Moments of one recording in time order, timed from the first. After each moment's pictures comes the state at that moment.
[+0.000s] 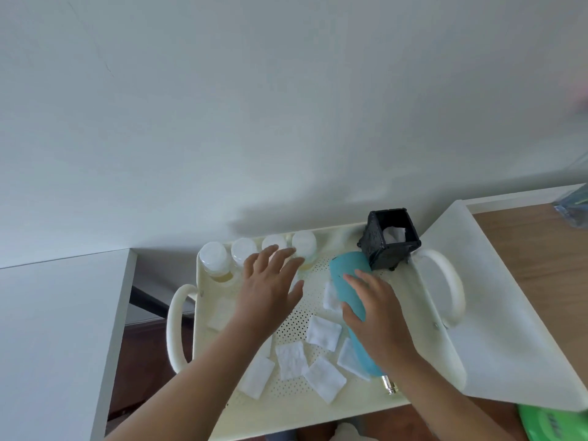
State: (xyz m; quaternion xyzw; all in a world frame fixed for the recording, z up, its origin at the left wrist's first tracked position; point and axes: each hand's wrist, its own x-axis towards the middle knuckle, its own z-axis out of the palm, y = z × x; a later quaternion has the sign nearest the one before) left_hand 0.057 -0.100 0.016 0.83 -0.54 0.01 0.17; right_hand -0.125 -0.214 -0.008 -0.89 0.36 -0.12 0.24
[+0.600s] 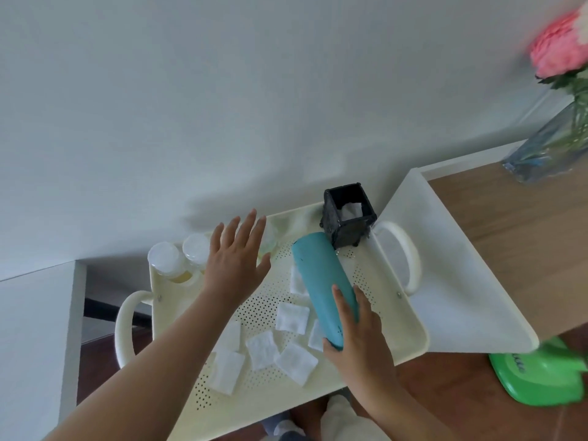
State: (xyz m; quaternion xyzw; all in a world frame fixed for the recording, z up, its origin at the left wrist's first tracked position) left_hand 0.070 -0.140 -0.001 0.83 -0.55 0.02 0.08; right_hand -0.181 -0.167 -0.036 -0.86 0.47 -0.05 0.21
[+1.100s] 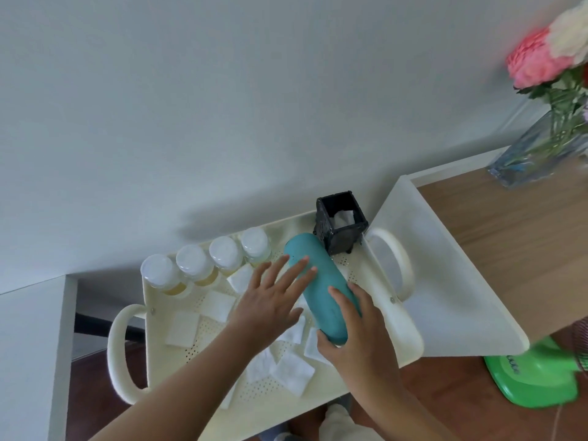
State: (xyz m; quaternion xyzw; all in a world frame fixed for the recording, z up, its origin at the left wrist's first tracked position) left_hand 0.014 -0.131 -0.015 0.70 -0.71 0.02 0.07; right_hand -0.176 -0.173 0.004 -0.84 0.47 -0.13 0.23
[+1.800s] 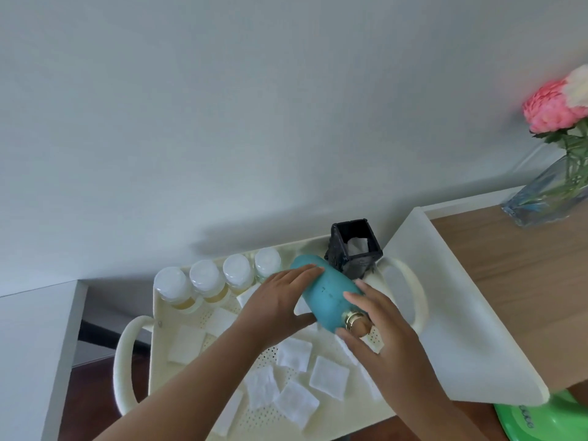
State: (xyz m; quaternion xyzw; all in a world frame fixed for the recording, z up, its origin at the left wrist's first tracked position) left_hand 0.032 -0.157 0.005 0.70 -0.65 -0.11 0.26; right_hand -0.175 -0.209 0.057 -0.83 0.35 -0.21 0.37
